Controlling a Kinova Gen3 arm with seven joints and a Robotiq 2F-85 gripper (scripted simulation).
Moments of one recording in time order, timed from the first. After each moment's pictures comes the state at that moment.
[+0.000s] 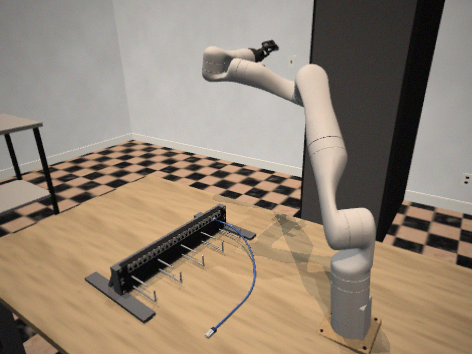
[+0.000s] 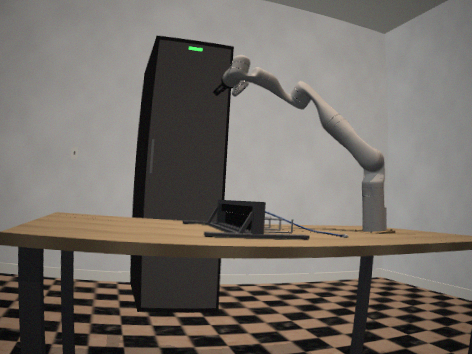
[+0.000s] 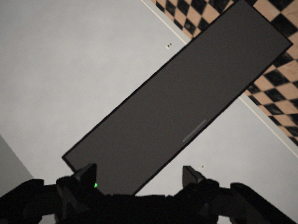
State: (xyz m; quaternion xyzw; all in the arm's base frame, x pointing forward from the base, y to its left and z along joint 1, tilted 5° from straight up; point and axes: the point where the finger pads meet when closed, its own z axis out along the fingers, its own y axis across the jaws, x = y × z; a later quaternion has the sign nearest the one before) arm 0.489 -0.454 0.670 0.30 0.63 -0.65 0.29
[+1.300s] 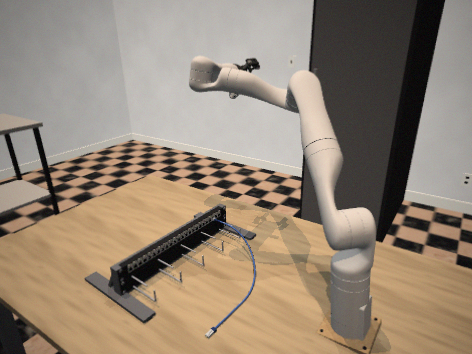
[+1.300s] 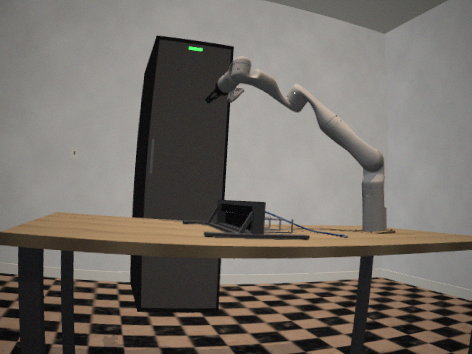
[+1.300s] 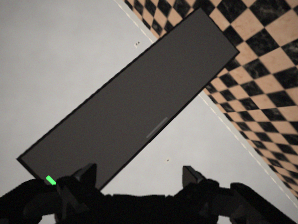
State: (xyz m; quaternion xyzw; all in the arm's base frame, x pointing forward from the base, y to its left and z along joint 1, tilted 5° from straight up) arm 0.547 -0.399 0.611 0.27 0.69 -0.59 0.32
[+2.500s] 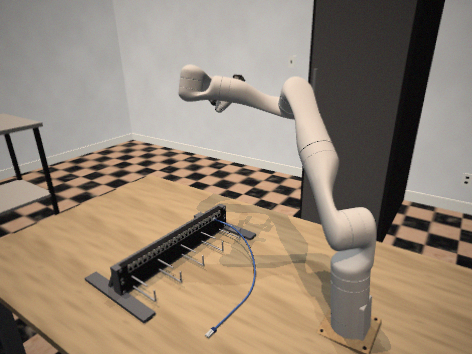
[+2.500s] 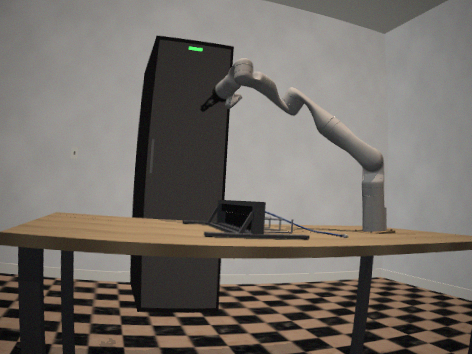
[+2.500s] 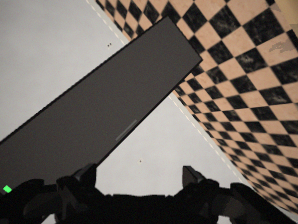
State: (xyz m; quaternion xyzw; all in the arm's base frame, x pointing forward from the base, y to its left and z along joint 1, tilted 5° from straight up) arm 0.585 -0.342 0.556 0.25 0.73 -0.53 0.34
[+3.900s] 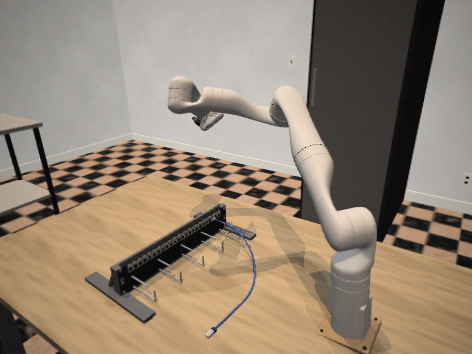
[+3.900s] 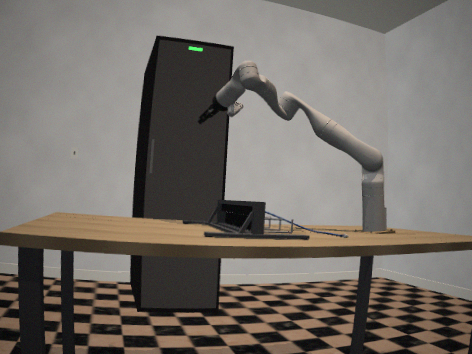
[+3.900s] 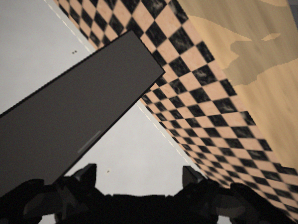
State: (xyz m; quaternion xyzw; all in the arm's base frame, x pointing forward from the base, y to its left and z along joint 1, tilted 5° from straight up) arm 0.613 -0.266 0.484 0.24 0.79 -0.45 0.35
